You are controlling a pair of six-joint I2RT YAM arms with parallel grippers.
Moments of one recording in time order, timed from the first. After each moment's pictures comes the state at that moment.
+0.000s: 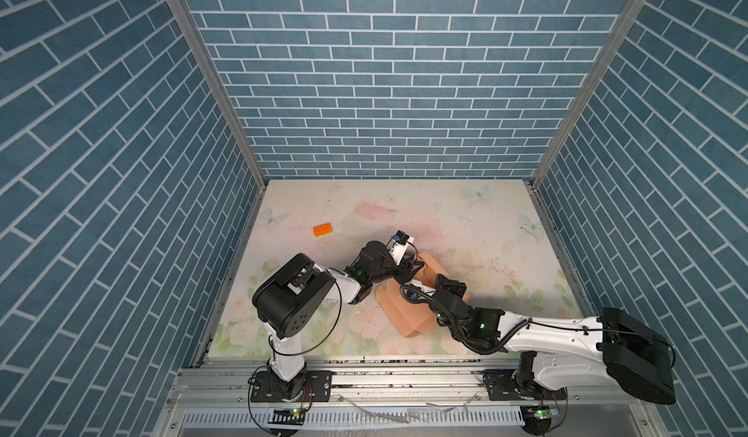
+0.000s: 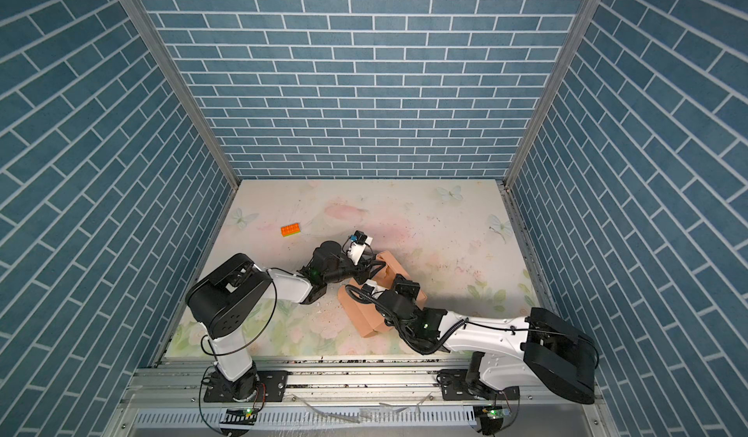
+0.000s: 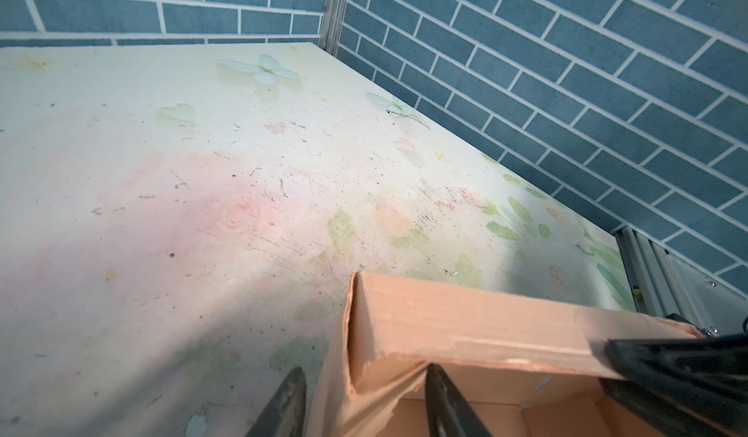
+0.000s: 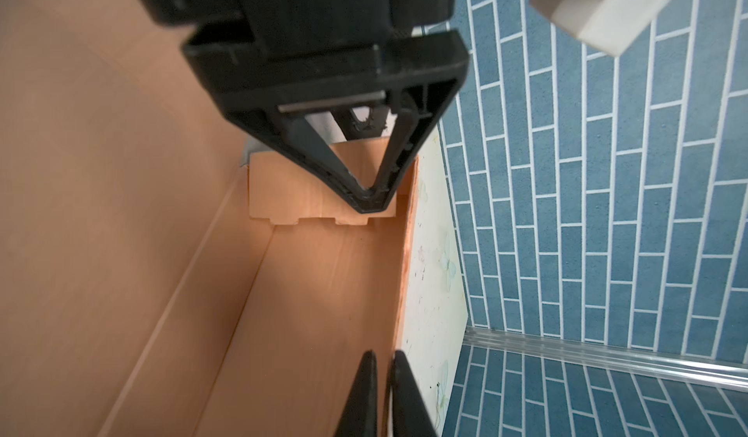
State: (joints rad) left arm -0.69 1.85 0.74 0.79 0.42 -0.20; right arm 1.19 1.25 0.49 0.09 0.85 -0.70
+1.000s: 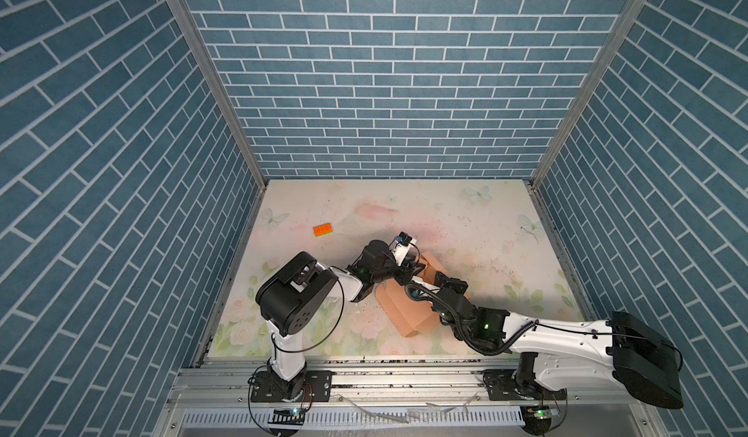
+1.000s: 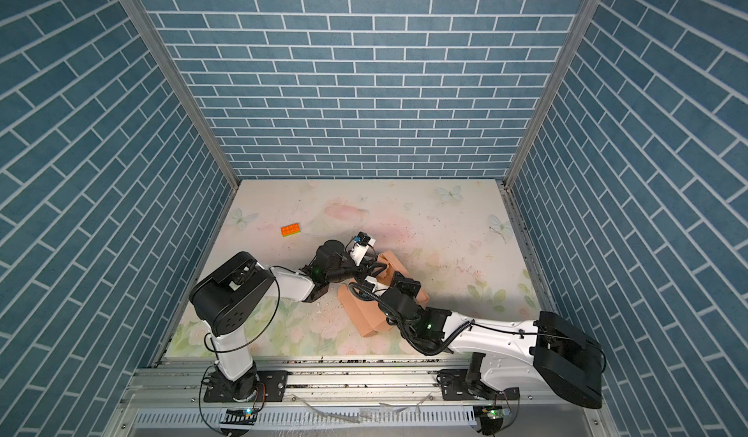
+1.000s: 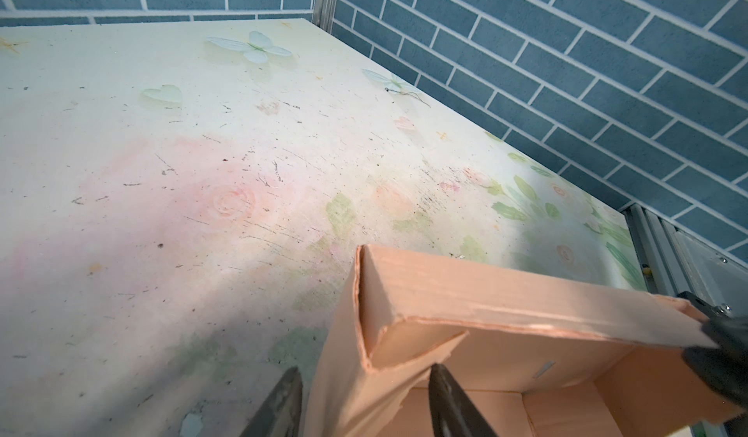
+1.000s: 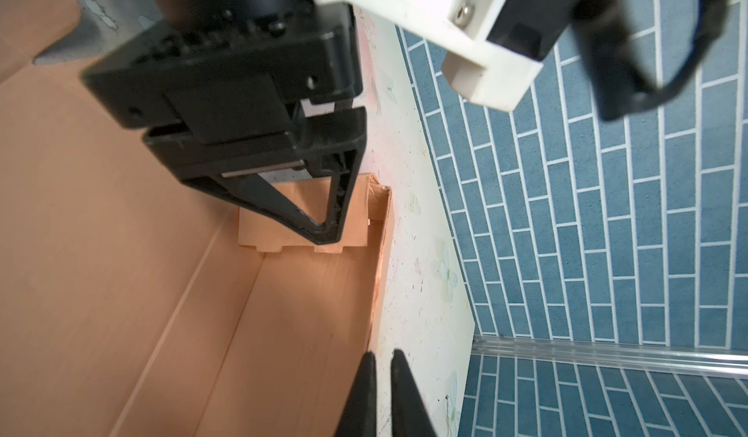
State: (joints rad) left arm -0.69 1.86 0.75 0.73 0.43 -0.16; right arm 1.19 1.20 0.49 0.12 0.83 -0.68
